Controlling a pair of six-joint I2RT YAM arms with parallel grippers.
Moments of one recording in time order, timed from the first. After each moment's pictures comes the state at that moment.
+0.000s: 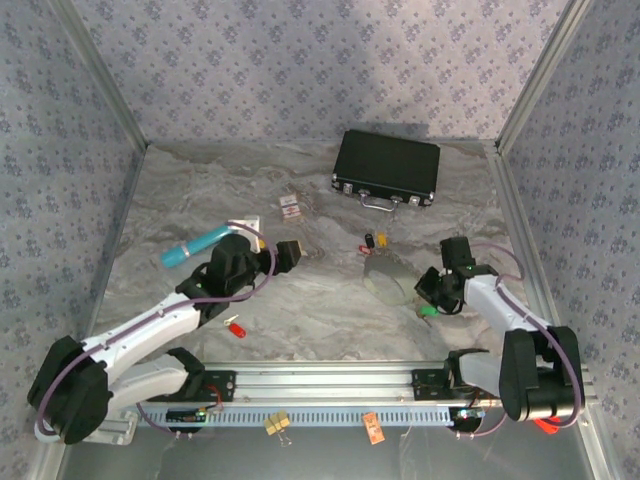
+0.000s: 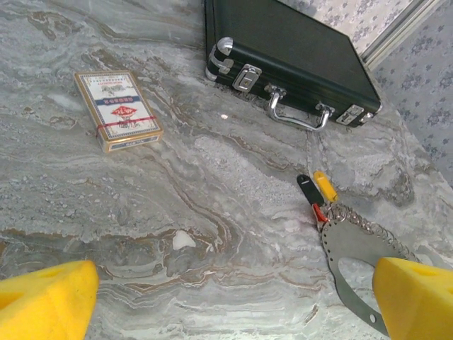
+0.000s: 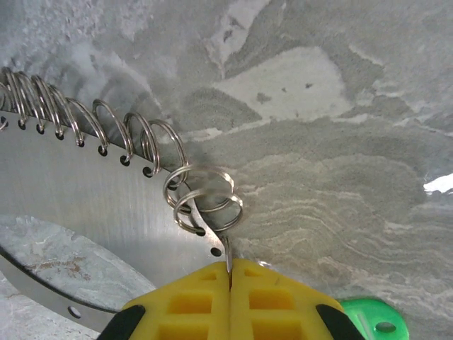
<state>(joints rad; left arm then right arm) -0.68 1.04 0.53 0.09 -0.08 -0.58 0.08 1.17 0.52 -0.59 -0.19 0.74</state>
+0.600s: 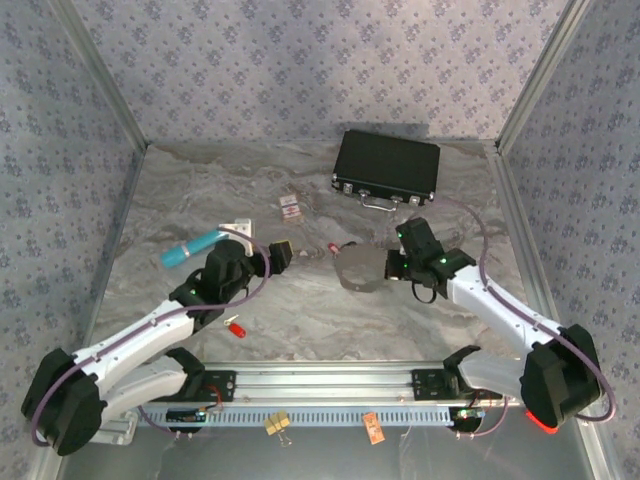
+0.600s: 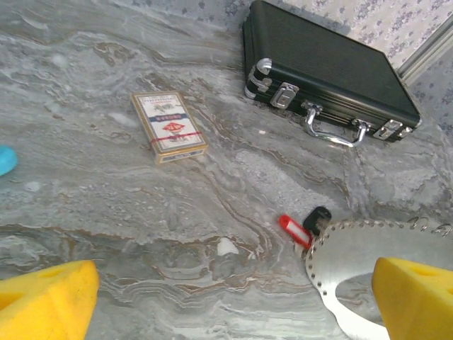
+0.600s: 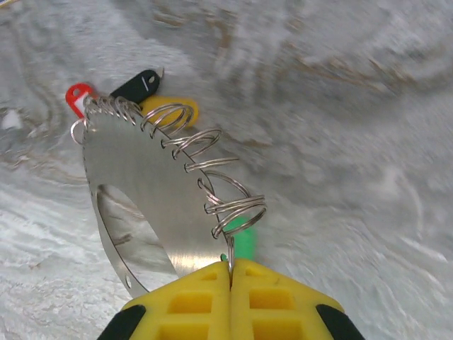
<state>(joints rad) -0.68 0.95 0.49 0.05 -0.21 -0.53 0.52 1.16 0.76 -0.54 0.05 0.46</state>
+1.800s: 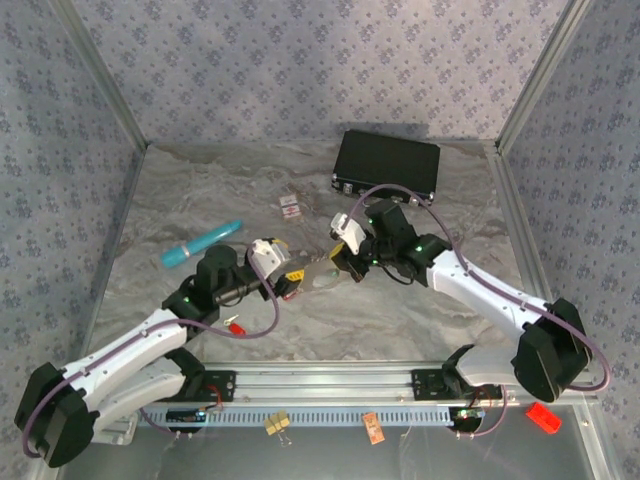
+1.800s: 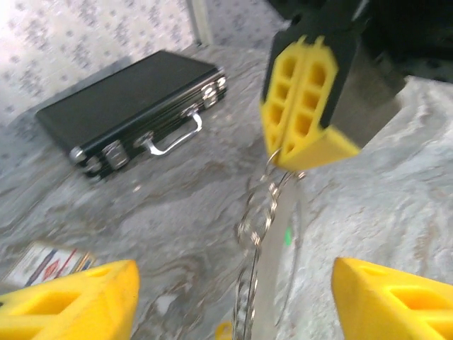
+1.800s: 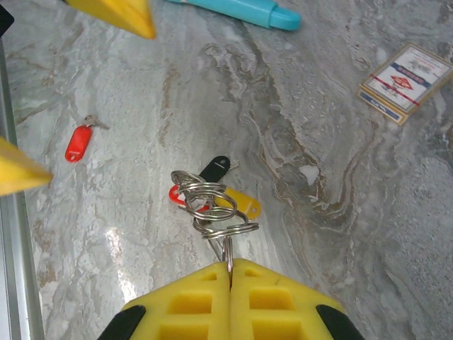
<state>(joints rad) -0.72 0.89 0.49 0.10 0.29 0.26 0.69 1.28 0.96 -0.40 -0.40 -0.26</state>
